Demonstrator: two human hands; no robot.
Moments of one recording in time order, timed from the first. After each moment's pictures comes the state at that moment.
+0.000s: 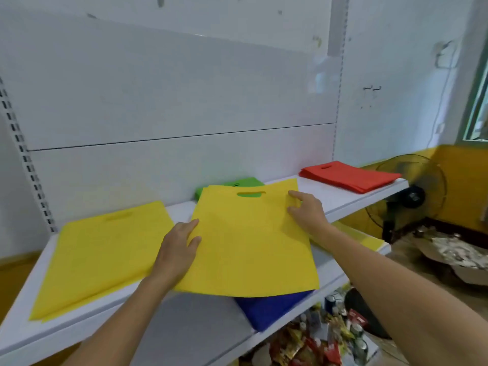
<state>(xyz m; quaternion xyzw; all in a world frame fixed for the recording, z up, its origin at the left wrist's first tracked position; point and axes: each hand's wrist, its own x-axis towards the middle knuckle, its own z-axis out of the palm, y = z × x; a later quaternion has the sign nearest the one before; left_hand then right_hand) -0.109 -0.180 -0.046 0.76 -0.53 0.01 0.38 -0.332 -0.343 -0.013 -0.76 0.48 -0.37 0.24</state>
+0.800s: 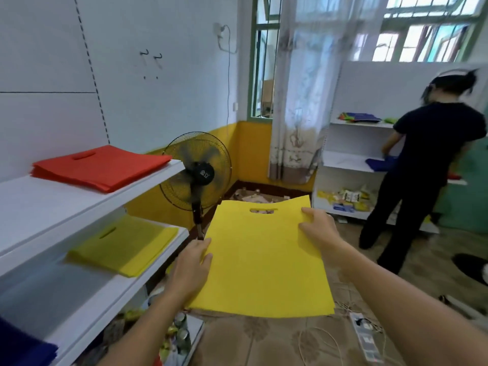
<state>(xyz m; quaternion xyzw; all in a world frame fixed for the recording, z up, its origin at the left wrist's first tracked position) -0.613 -0.466 -0.143 0.54 -0.76 -0.22 0.28 -0.879 -0.430 -0.076 -0.49 0.78 -0.34 0.17</state>
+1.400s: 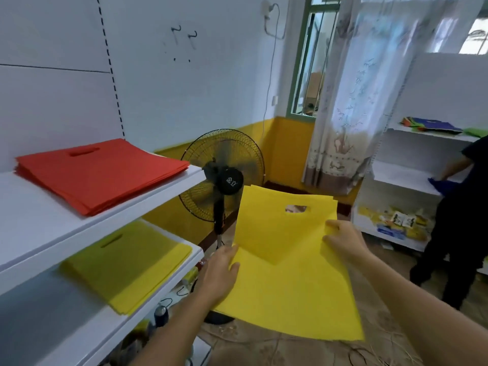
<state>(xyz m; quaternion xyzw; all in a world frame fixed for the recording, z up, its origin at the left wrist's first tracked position) -0.667 -0.664 -0.188 0.55 -0.76 -0.24 0.26 -0.934 -0.651 -0.104 -0.53 0.79 -0.27 0.17</state>
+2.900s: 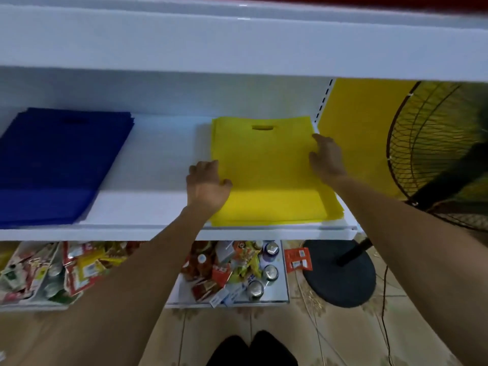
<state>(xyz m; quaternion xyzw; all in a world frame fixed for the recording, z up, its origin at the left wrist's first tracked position) -0.456 -0.768 -0.363 0.94 -0.29 -0.07 0.19 -0.563 -0.997 -0.345 -0.89 0.38 -0.12 0.22</state>
